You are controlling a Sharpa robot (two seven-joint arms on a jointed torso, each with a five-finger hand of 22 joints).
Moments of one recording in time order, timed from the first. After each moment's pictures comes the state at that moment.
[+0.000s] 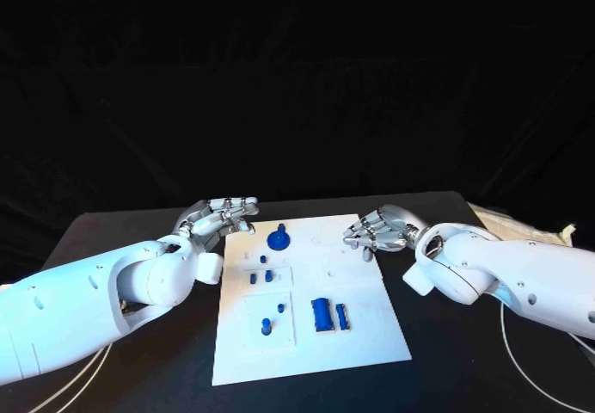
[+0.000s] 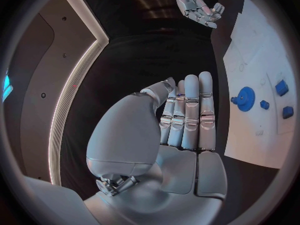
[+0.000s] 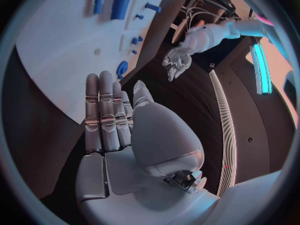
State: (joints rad) left arm 1.13 -0.83 -0.03 1.49 0.09 -0.30 0.37; left_hand 1.38 -0.11 0.43 -0.02 0.11 1.07 0.17 0.12 0.08 1.17 0.10 0.18 0.09 1.10 0.02 0.88 0.41 0.16 1.06 0.12 0.48 0.94; right arm 1.17 -0.93 -0.07 1.58 -0.73 -0.34 -0.04; right_hand 1.50 0.11 -0.16 0.18 0.19 0.97 0.18 0.07 0.25 1.02 0.12 0.21 0.53 1.15 0.05 0.48 0.49 0.17 0.90 0.15 0.69 0.55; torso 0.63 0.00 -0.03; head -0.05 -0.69
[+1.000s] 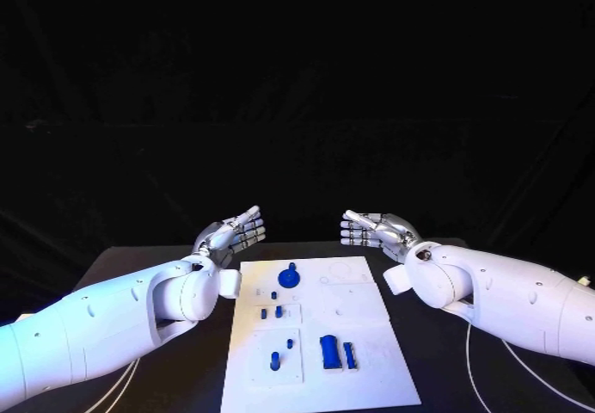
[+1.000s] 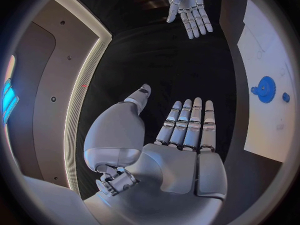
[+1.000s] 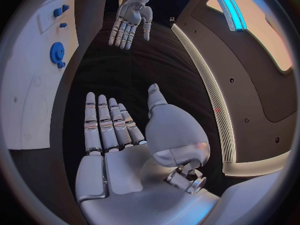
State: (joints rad) left arm 1.11 -0.72 -0.02 1.35 0.12 -0.37 0.42; left_hand 0.94 -0.04 0.28 0.00 0.06 0.67 0.14 0.02 0.02 0.70 0.12 0.02 0.01 0.67 0.10 0.12 0.03 0.14 0.52 0.18 0.02 0.37; right arm 1.14 -0.70 -0.05 1.21 -0.15 -0.17 0.32; right_hand 1.02 0.11 -0.11 0.00 0.07 0.64 0.15 0.02 0.02 0.71 0.11 0.02 0.02 0.74 0.09 0.02 0.04 0.14 0.63 0.17 0.17 0.15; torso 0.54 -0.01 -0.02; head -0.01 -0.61
